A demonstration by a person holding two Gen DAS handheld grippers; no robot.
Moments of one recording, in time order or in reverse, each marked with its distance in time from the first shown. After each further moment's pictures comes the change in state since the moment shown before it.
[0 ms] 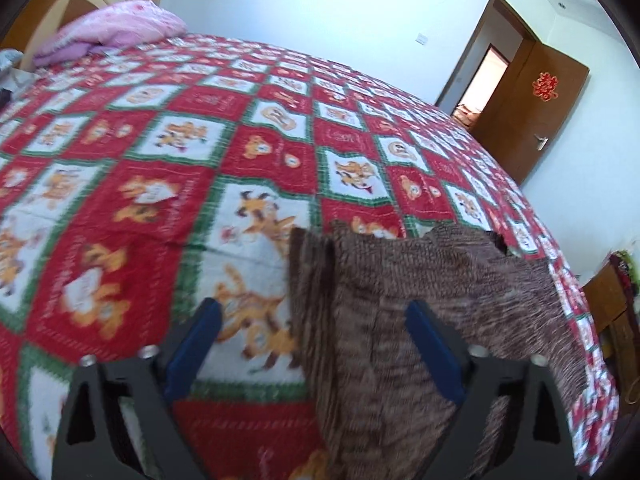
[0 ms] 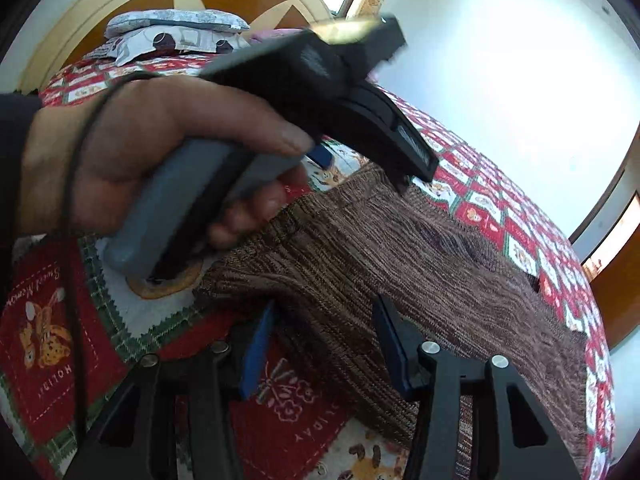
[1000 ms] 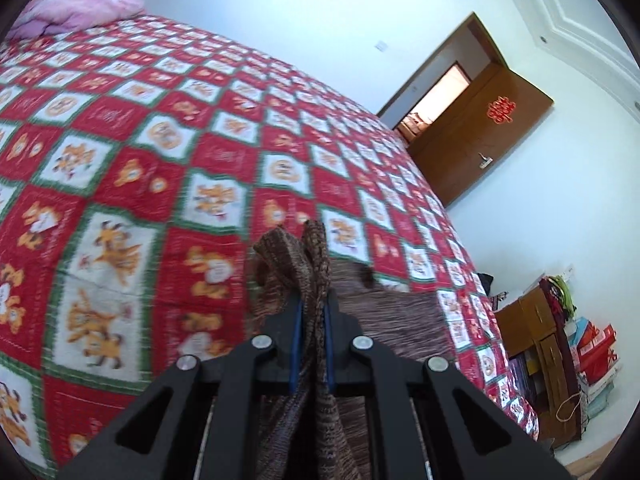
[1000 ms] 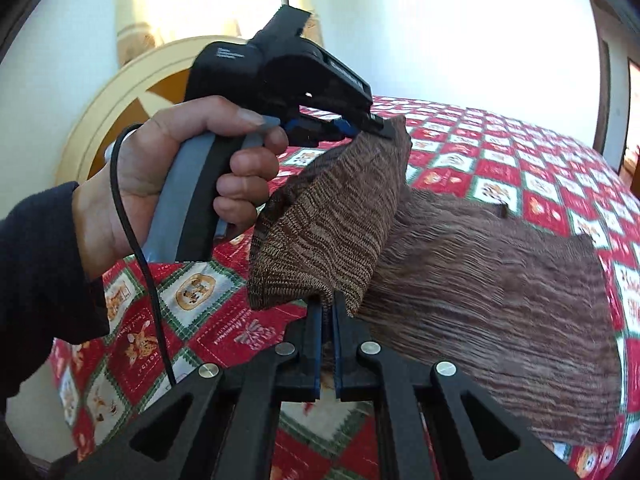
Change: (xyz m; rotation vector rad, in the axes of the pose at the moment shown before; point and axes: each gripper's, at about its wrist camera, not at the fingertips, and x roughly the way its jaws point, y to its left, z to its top) left arm -0.028 -0.099 0.041 -0.079 0.029 -0.238; right arm -0.082 -0.123 -0.054 0.442 -0.096 0.259
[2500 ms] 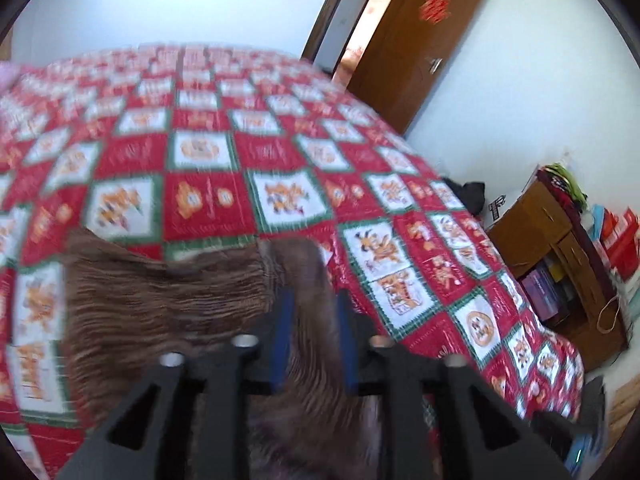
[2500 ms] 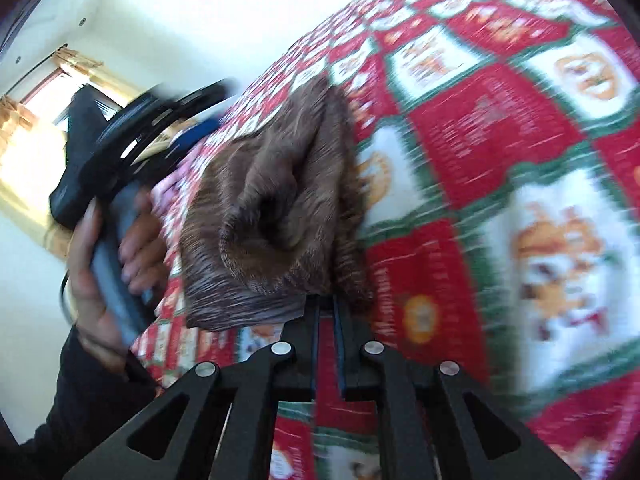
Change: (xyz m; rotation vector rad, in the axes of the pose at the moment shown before) left arm 0.129 -0.207 -0.059 0.351 0.115 0.003; right arm -0.099 -0.230 -0.125 0.773 0.044 0.025
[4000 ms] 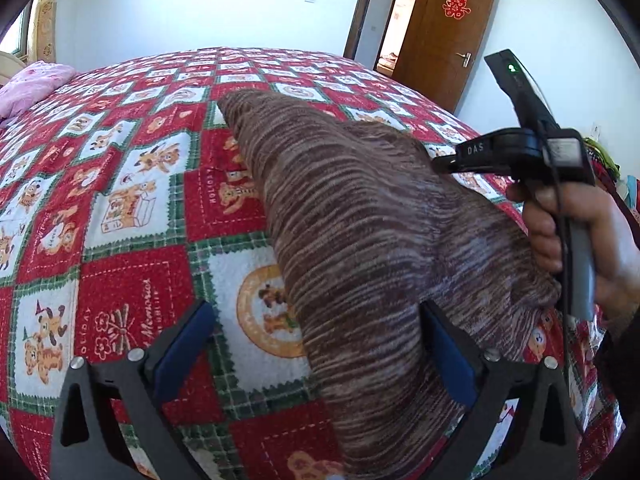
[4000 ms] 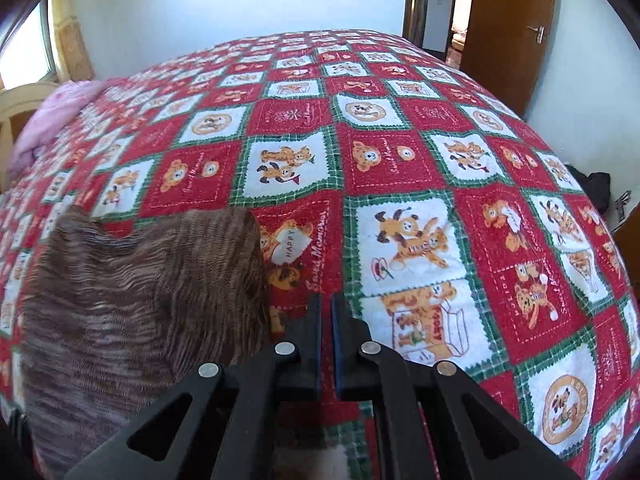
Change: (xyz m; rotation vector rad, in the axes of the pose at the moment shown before) left arm -0.043 0.054 -0.135 0.016 -0.011 0.183; right arm 0.099 0.049 0.158 -0.286 -0.057 -0.603
